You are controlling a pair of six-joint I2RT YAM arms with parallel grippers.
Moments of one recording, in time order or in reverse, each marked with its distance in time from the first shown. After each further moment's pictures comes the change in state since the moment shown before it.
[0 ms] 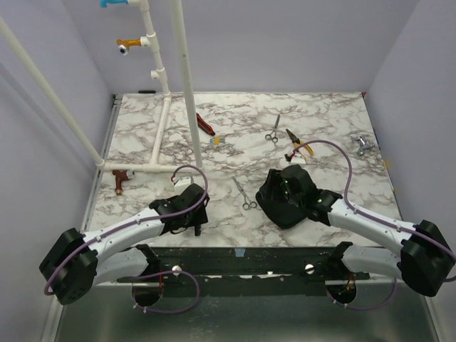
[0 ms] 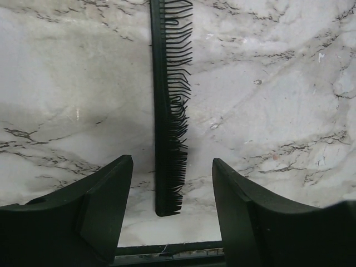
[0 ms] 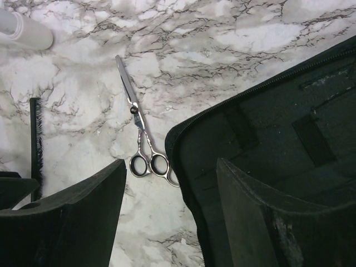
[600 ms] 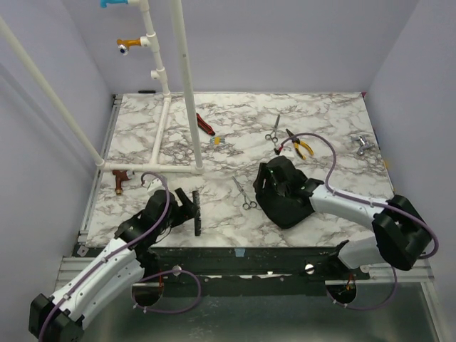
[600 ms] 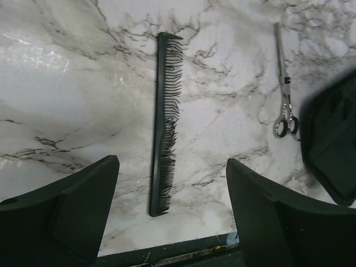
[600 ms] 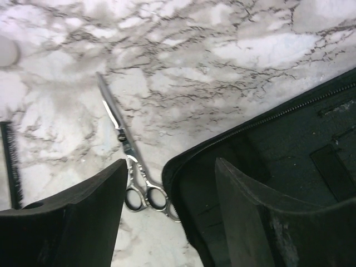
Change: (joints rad) left arm 0.189 -0.528 -0.165 0.024 0.109 0.012; right arm -0.023 0.266 0.114 0.042 0.006 0.021
